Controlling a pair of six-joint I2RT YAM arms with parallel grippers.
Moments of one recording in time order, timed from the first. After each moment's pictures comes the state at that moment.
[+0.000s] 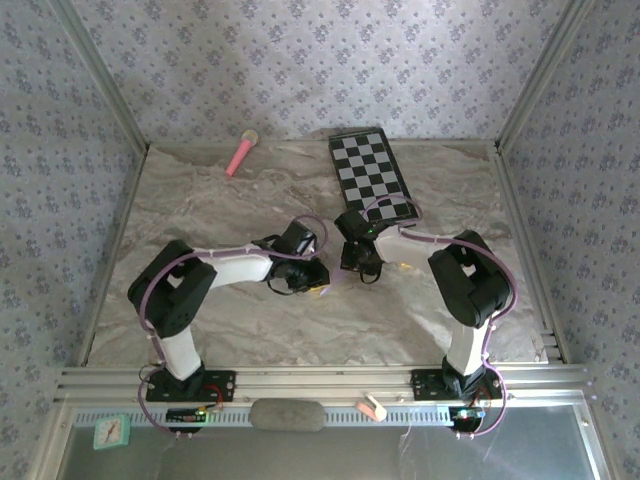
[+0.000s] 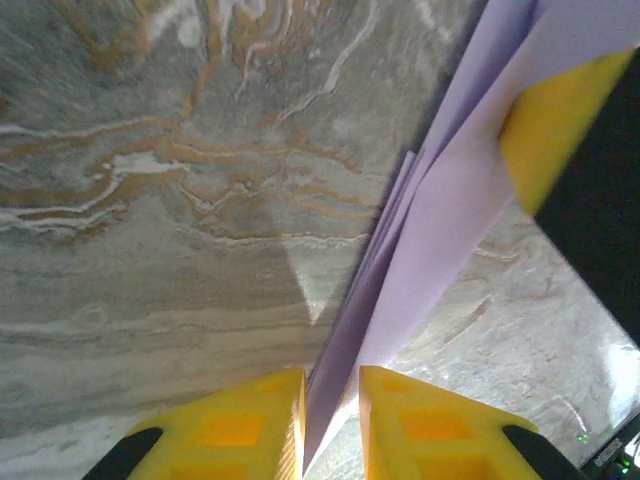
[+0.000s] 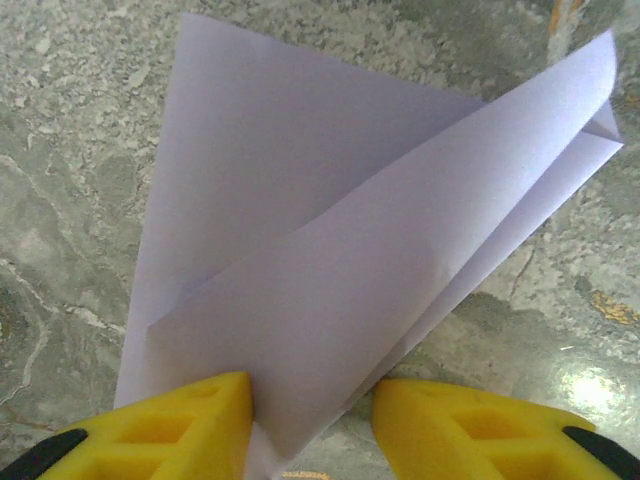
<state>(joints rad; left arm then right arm) -0.75 1.76 0.93 -0.21 0.35 -0.91 0.64 1.85 1.08 -0.52 0.09 0.80</state>
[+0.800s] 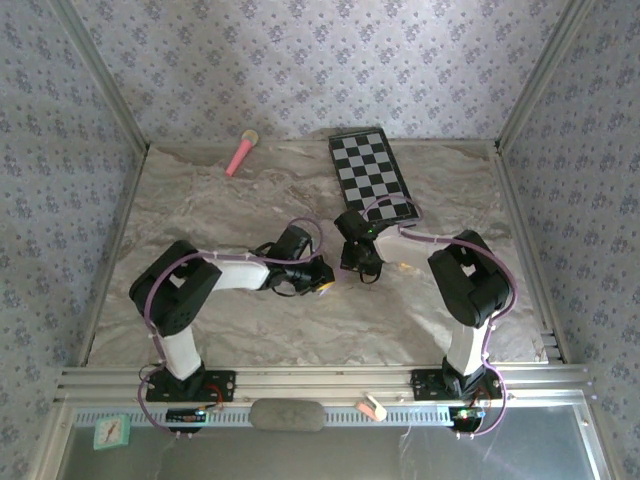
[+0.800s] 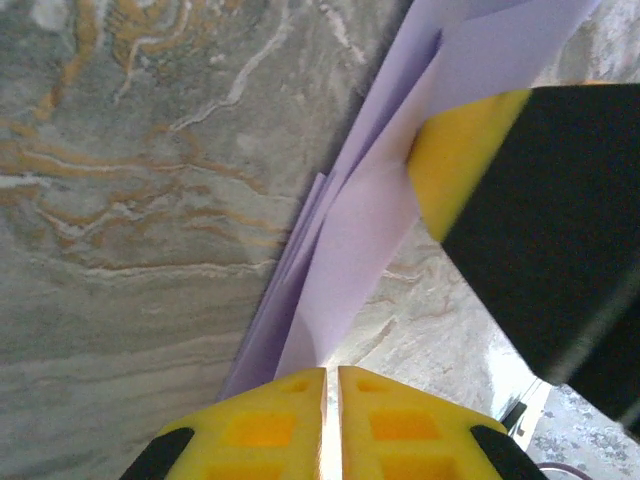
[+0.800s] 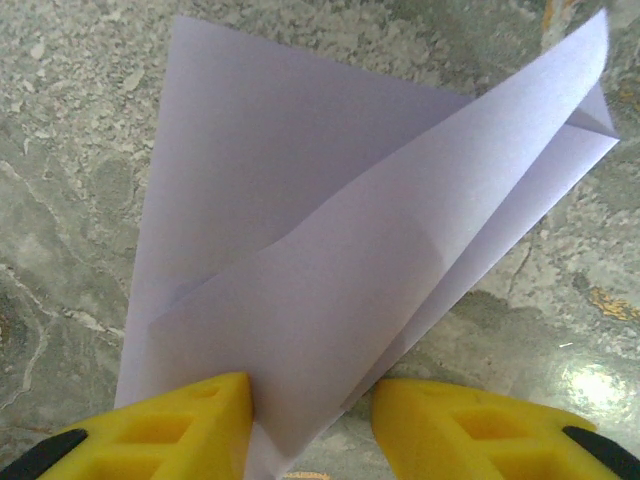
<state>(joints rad) -0.75 1.79 0.83 0.11 0.46 -1.10 0.64 1.85 1.08 -0.52 0.09 0.82</state>
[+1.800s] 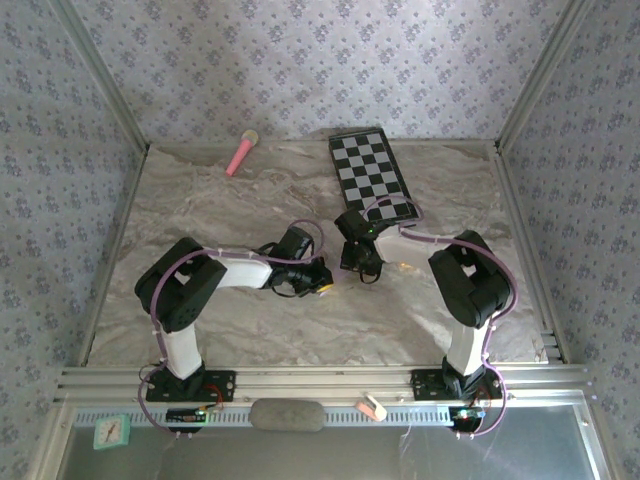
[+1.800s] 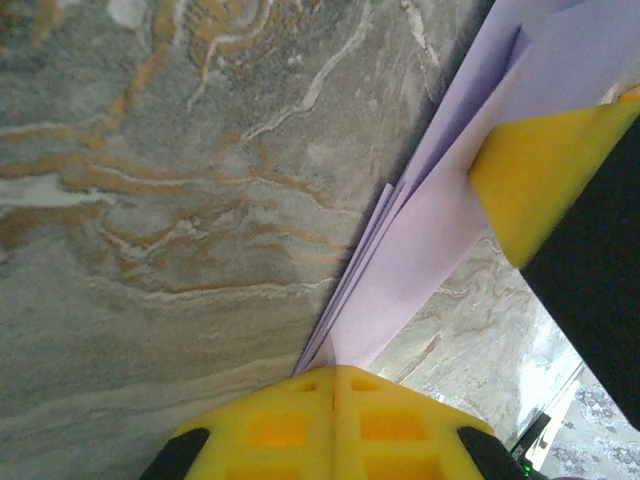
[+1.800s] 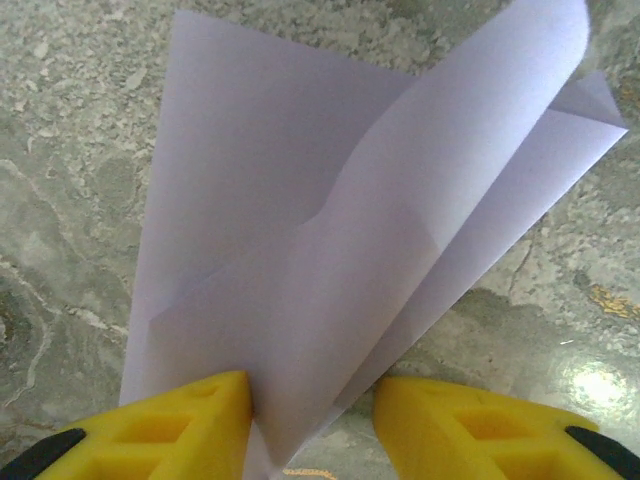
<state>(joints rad) -0.75 1.82 0.85 0.07 0.45 -1.09 0.64 1.83 1.08 -0.52 0.08 0.82</state>
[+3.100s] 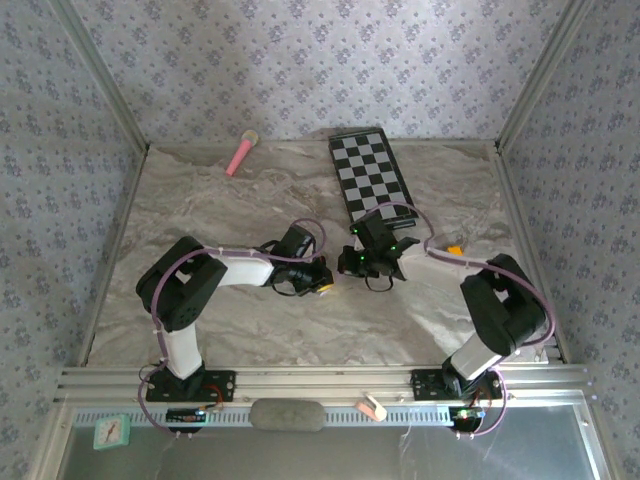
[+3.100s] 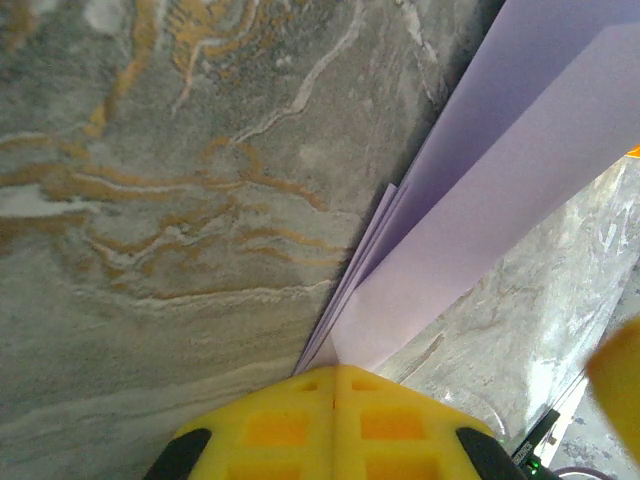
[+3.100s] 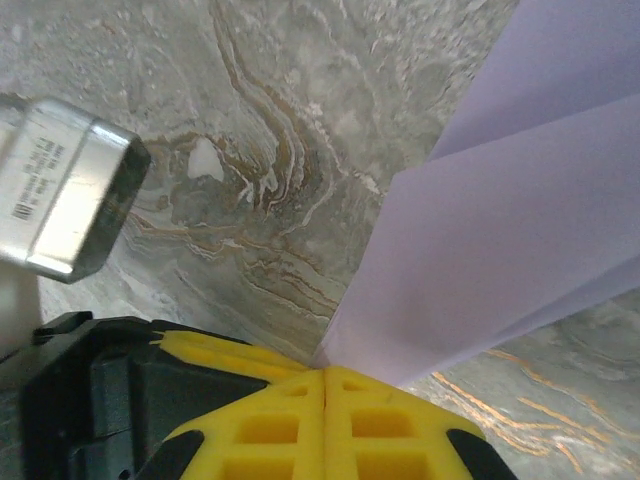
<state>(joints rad) -0.75 1.83 0.88 0.02 0.45 -1.06 0.63 1.59 0.86 -0.22 -0.24 0.69</state>
